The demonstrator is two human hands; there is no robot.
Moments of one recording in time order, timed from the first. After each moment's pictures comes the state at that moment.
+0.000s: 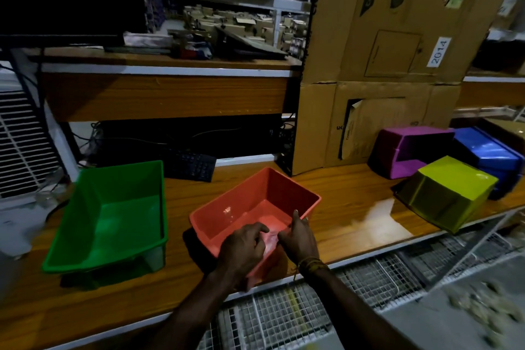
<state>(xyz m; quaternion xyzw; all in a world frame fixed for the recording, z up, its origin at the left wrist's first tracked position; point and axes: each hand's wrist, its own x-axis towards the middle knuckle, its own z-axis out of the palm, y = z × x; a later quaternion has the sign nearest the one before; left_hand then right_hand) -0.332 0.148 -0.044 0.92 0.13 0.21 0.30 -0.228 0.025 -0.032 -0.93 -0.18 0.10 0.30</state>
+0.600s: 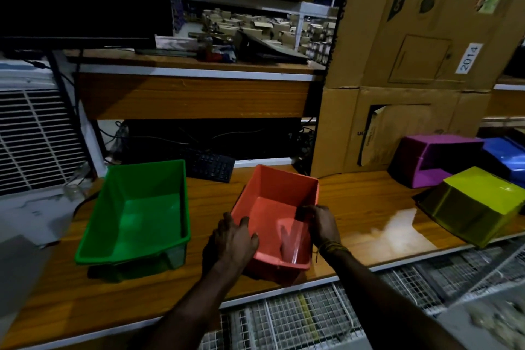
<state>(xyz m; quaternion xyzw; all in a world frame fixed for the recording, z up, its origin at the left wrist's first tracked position) -0.338 0.194 -0.042 0.92 0.36 0.07 0.14 -0.193 0.043 -0.010 -0.89 -0.19 0.06 0.41</state>
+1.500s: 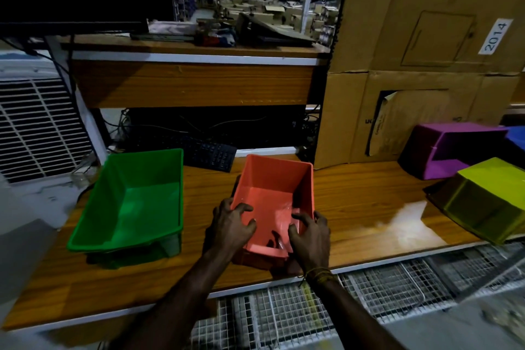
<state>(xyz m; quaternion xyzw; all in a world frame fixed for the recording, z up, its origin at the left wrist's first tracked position) -0.329 0.195 -0.041 0.89 0.35 0.16 0.25 -0.234 0.036 -0.046 -0.91 -0.18 -0.02 0.37</state>
